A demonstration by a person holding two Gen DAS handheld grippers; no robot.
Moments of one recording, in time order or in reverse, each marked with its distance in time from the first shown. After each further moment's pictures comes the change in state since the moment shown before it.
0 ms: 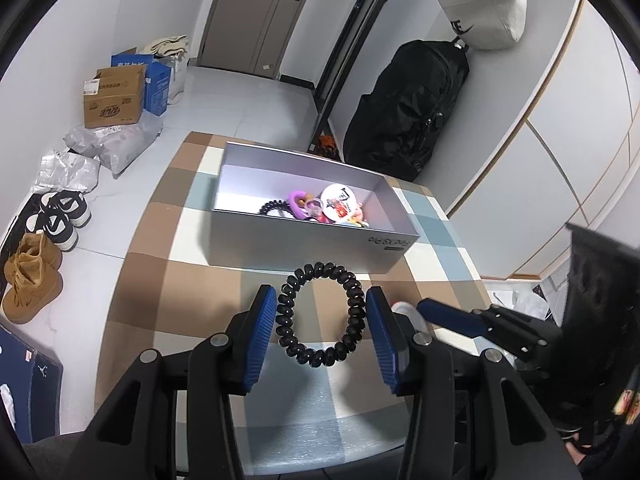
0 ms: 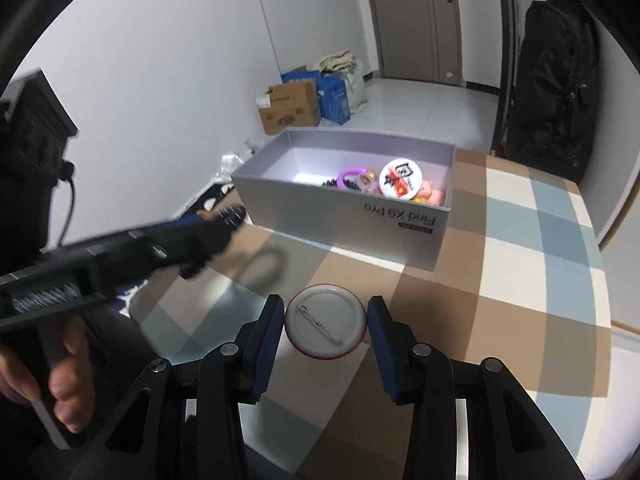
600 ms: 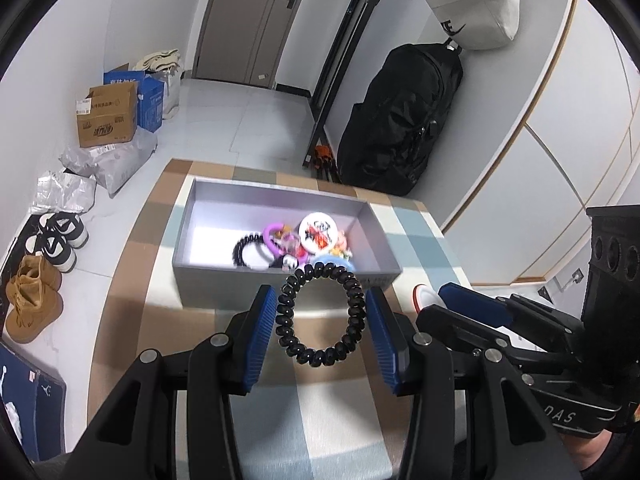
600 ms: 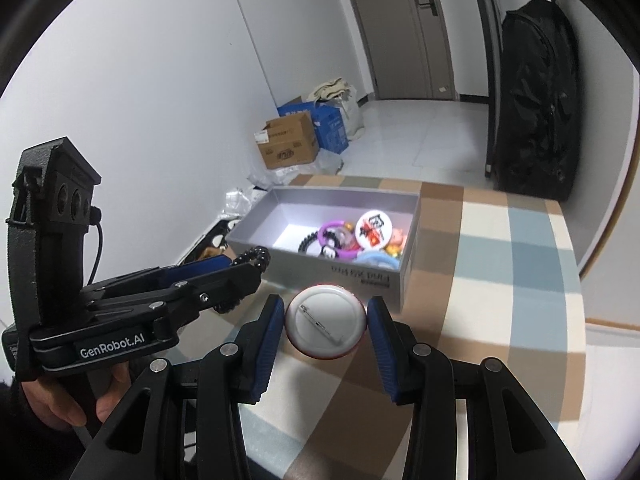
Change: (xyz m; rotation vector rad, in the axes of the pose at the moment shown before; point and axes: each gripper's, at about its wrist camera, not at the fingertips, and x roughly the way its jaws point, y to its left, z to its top) left arm 0.010 -0.021 0.028 0.025 -0.031 0.020; right arm -0.031 -0.031 0.029 0.058 -0.089 0.044
